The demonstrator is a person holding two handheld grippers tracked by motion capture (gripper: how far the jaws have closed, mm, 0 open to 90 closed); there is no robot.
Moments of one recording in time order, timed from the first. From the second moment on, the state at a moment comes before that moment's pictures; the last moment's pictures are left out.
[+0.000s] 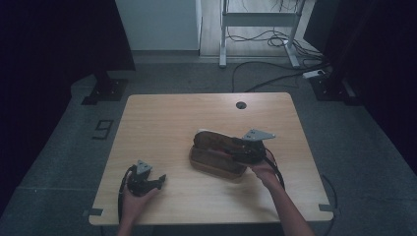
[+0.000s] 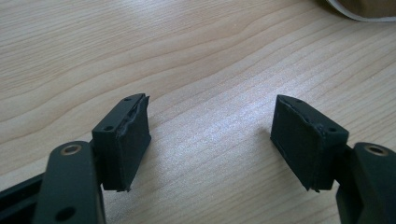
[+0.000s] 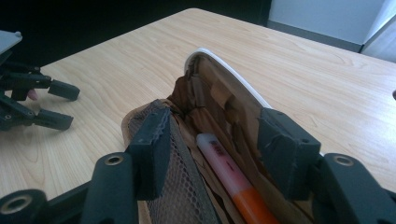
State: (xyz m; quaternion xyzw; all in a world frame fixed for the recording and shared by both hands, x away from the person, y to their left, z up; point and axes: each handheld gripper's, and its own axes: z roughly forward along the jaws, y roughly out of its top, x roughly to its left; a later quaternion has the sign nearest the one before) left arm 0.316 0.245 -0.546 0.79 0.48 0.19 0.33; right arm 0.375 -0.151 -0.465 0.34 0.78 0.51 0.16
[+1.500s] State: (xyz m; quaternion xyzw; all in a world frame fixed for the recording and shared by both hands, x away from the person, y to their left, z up) left arm 0.316 0.245 -0.546 0.79 0.48 0.19 0.33; right arm 0.329 -0.243 -0.530 0.44 0.74 0.46 0.18
